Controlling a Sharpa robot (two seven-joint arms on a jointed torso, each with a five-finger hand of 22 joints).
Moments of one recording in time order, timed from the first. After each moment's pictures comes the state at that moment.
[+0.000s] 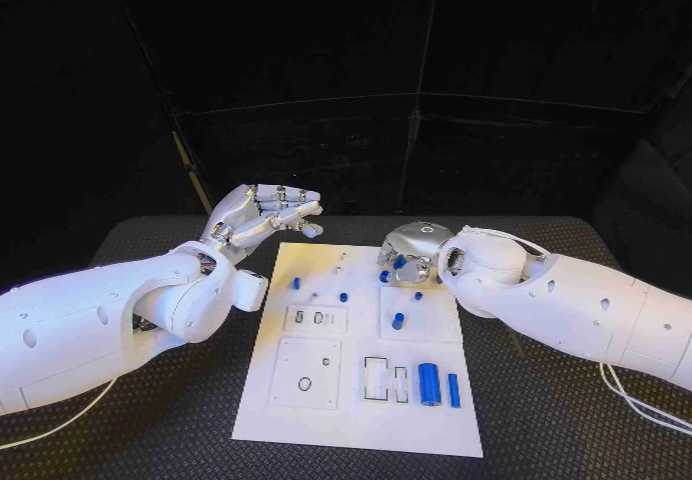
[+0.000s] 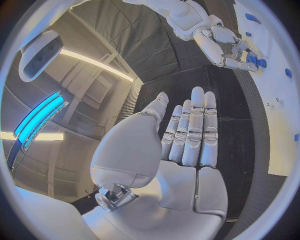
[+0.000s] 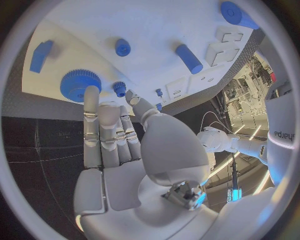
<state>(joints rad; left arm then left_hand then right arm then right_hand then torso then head) 1.27 -0.91 -0.11 1.62 -0.14 -0.33 0.56 1.34 0.02 0.12 0.01 0.05 0.93 0.21 0.15 0.08 1.07 0.15 0.14 0.07 1.20 0.08 0.35 0.27 0.17 0.95 0.19 0.41 0.18 1.11 -0.64 0.11 1.36 -1.80 -0.10 -0.10 1.28 0.04 0.22 -0.25 0.18 0.95 0.16 0.07 0.07 1.07 0.11 0.06 0.06 1.46 0.01 0.95 0.72 0.17 1.05 0.11 0.95 0.39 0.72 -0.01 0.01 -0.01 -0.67</state>
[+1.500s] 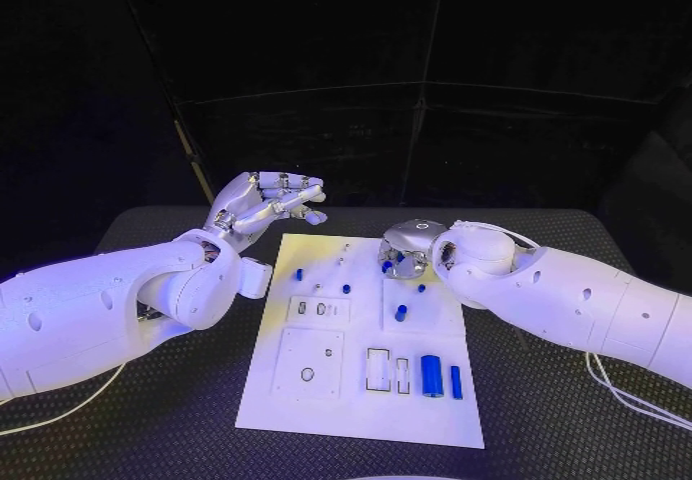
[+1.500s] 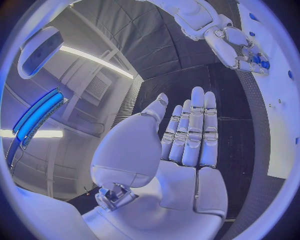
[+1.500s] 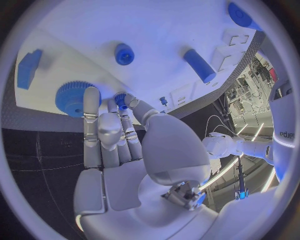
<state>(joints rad) 1.28 -0.90 -0.11 1.63 -0.10 -0.33 0.57 1.32 0.03 0.12 0.01 0.05 0.94 0.22 0.14 0.08 1.08 0.15 0.13 0.07 1.20 0.08 0.35 0.28 0.17 0.95 0.19 0.41 0.18 1.12 -0.58 0.10 1.27 -1.79 -0.04 -0.11 1.26 0.04 0.36 -0.23 0.16 0.99 0.16 0.07 0.07 1.14 0.10 0.07 0.06 1.46 0.01 1.14 0.90 0.17 1.05 0.11 1.01 0.42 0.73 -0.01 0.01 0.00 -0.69</state>
